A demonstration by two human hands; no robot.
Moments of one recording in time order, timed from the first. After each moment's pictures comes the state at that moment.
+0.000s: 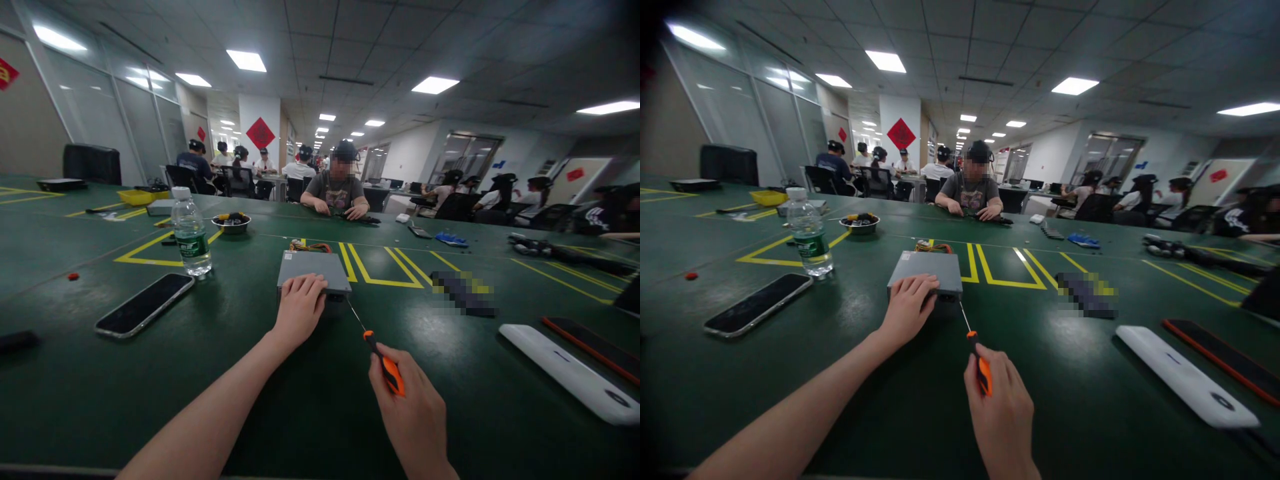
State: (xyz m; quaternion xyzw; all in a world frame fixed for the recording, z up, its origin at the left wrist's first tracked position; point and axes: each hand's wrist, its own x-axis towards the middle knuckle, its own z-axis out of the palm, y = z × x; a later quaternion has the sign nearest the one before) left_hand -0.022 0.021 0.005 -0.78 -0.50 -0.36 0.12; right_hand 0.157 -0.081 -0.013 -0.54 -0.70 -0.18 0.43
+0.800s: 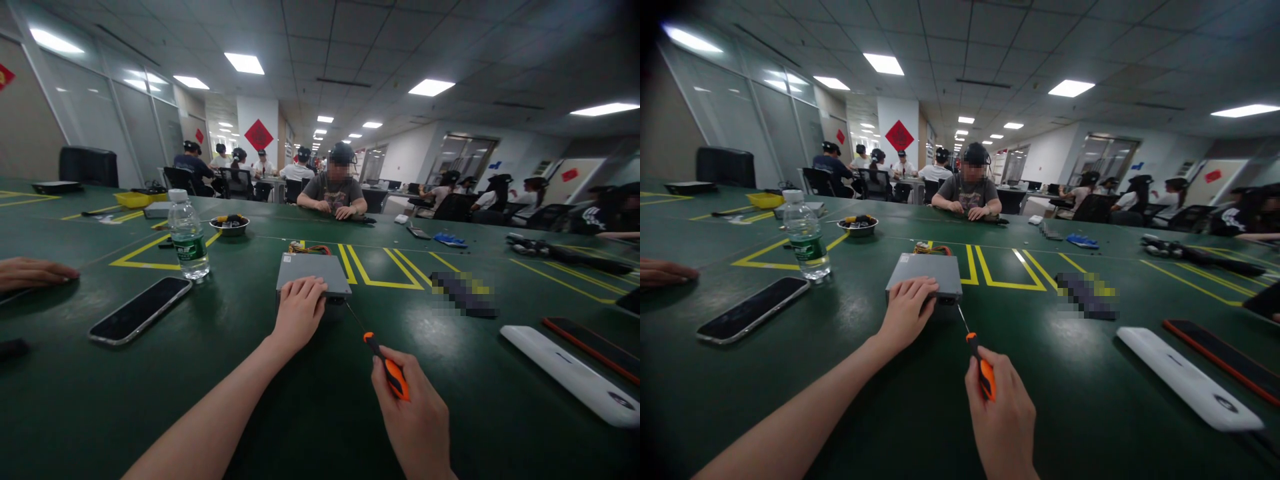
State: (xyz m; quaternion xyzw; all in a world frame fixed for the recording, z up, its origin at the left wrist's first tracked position) left_hand -0.022 0.021 0.005 -0.78 -0.50 -0.36 0.11; right_hand 0.154 -0.083 -0.009 -0.57 -0.68 -0.14 0.44
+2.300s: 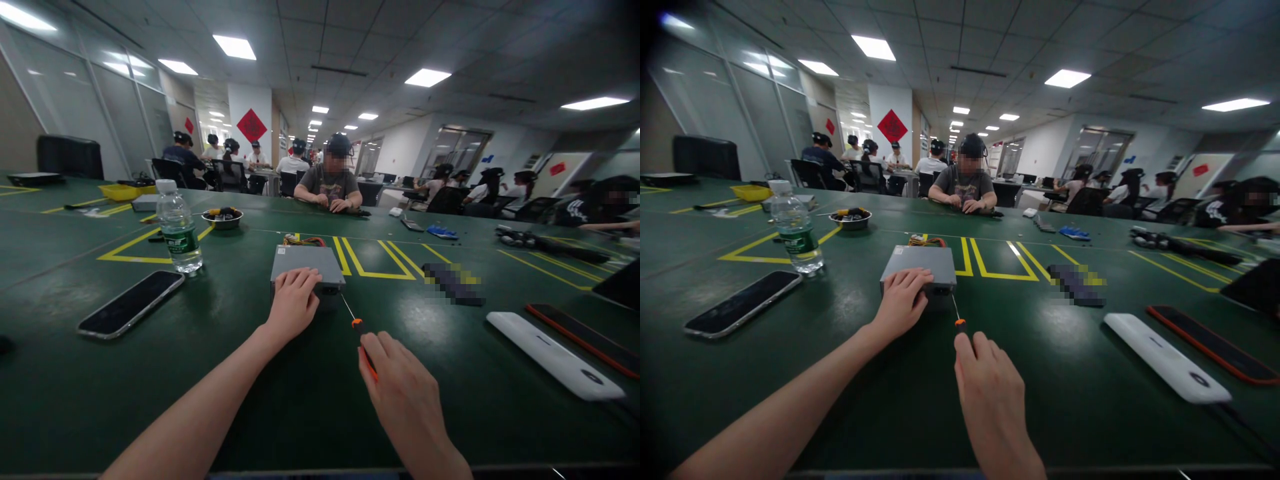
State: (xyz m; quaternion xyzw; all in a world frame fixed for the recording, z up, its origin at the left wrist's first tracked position) left_hand -0.024 0.021 0.006 -0.79 -0.49 -0.36 0.09; right_hand 0.147 -0.084 0.015 -0.53 -0.75 -0.29 0.25
